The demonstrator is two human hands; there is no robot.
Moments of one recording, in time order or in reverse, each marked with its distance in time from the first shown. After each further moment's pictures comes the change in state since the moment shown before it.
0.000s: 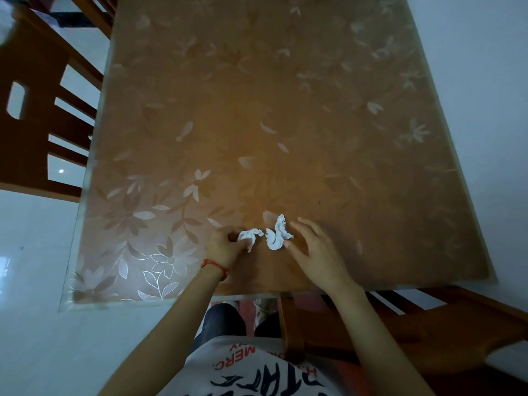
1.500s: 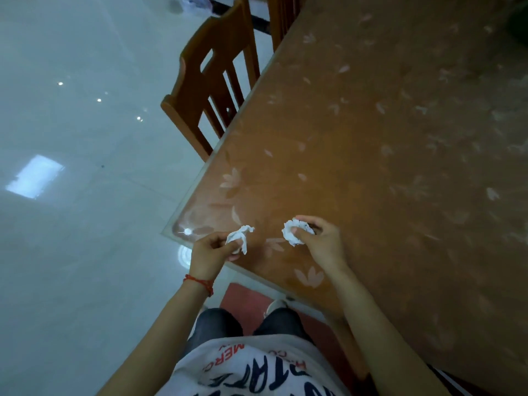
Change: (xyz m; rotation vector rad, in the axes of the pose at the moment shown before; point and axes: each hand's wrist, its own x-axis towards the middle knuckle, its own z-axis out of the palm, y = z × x) left_hand -0.092 -0.108 -0.147 -0.764 0.391 -0.221; right_hand 0.032 -0.162 0.096 0.496 -0.149 0.018
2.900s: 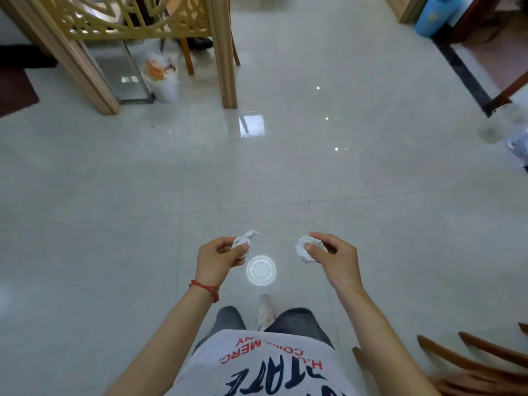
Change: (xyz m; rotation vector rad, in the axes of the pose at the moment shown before) left_hand 0.106 0.020 -0.533 -0.516 0.897 -0.073; right_hand 0.034 -0.216 0.617 -0.342 -0.832 -0.257
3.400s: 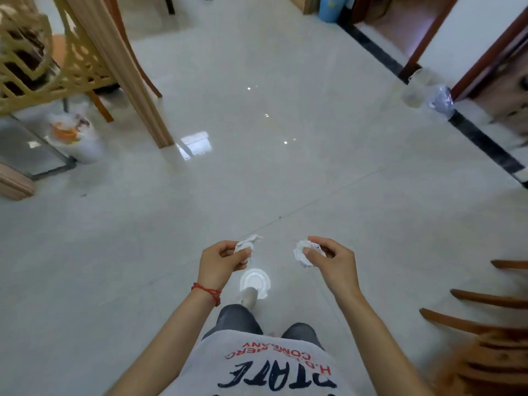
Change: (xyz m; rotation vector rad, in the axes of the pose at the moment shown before) left_hand 0.158 0.103 0.085 0.195 -0.342 0.038; right_hand 0.112 -0.047 -0.008 0.161 0.344 0.089
